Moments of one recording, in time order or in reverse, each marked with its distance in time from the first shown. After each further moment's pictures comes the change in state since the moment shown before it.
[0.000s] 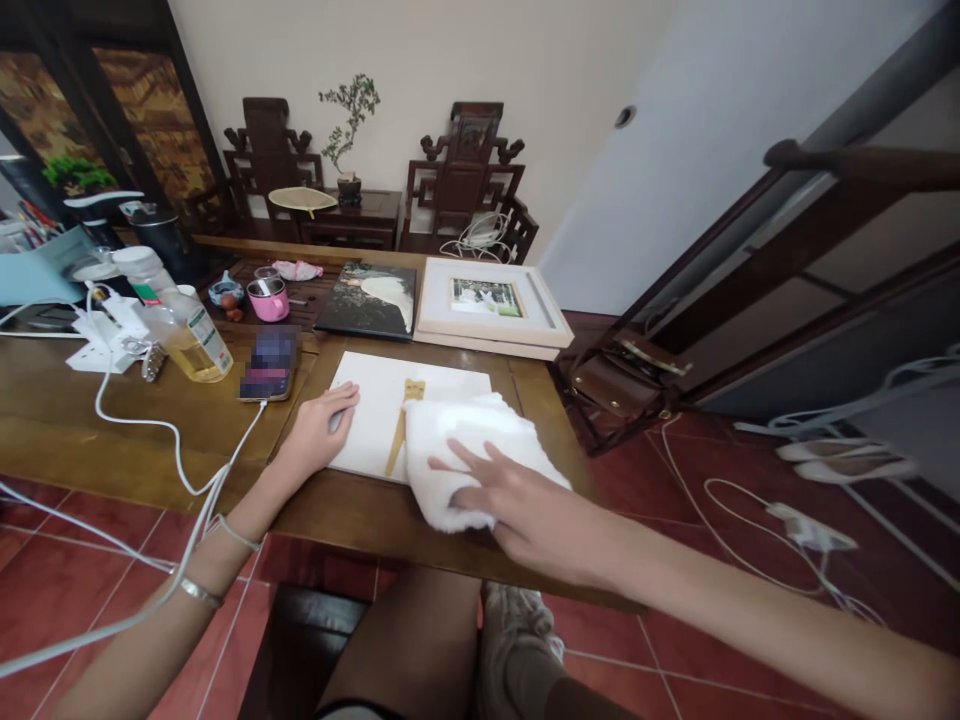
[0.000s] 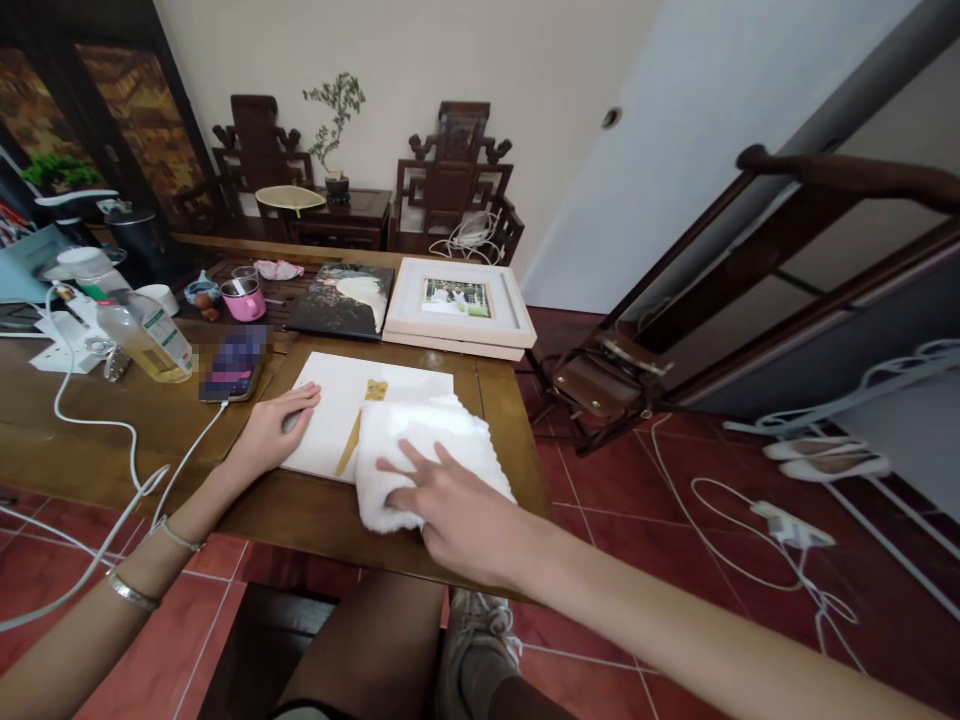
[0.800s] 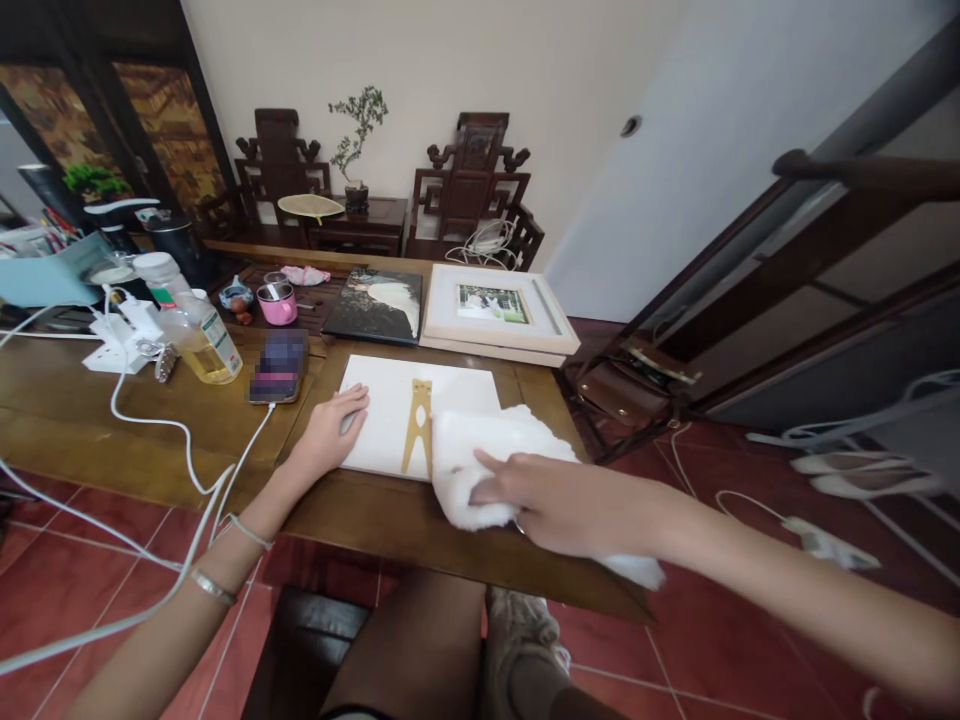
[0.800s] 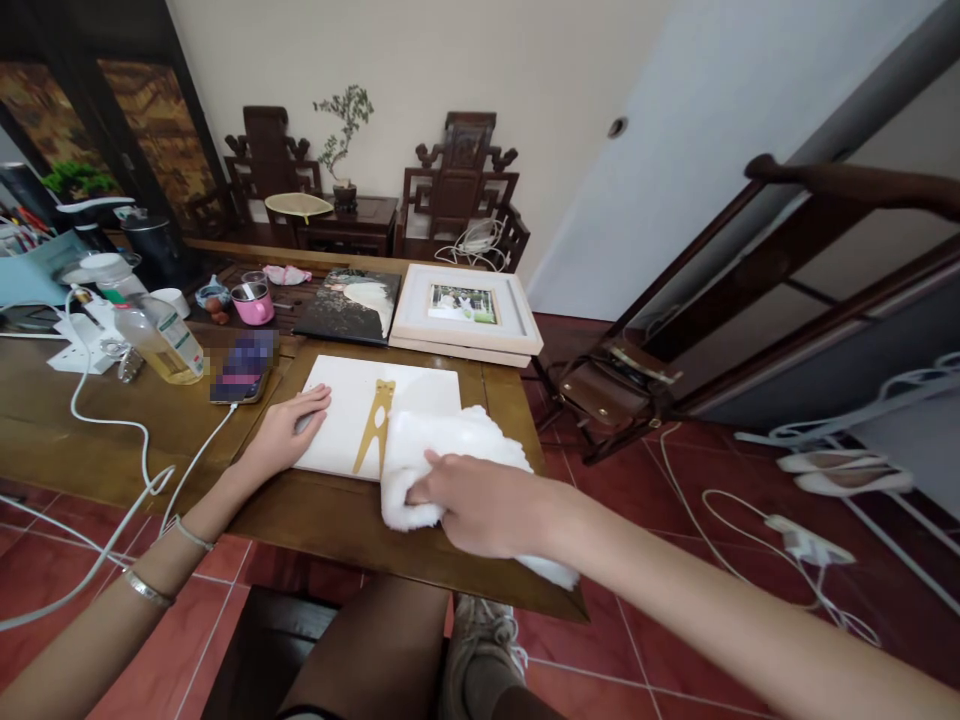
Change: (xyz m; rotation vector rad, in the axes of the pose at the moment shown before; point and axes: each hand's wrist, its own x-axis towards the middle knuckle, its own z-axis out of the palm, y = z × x) left_hand 0.001 0.000 0.005 -0.037 -0.025 -0.029; right_hand 0.003 -0.009 -0.053 0.012 -0.324 0.131
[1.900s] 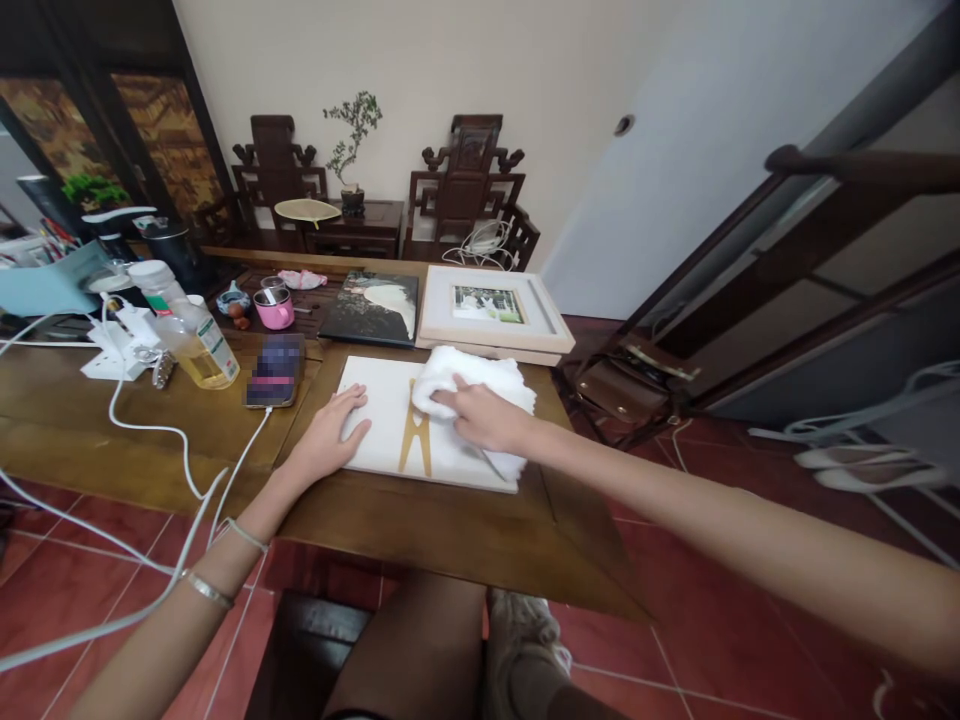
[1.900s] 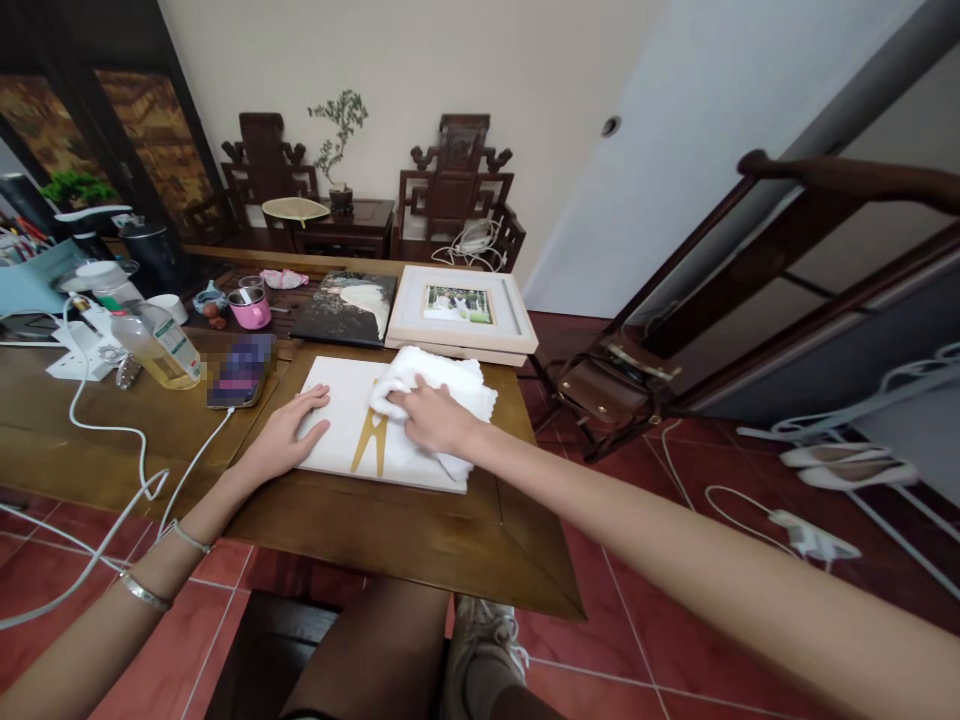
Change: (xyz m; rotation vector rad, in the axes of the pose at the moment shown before) left_hand -0.001 0.003 -0.003 0.062 -0.094 0.011; right_hand 0.082 0.052 -0.001 -0.032 0.382 0.151
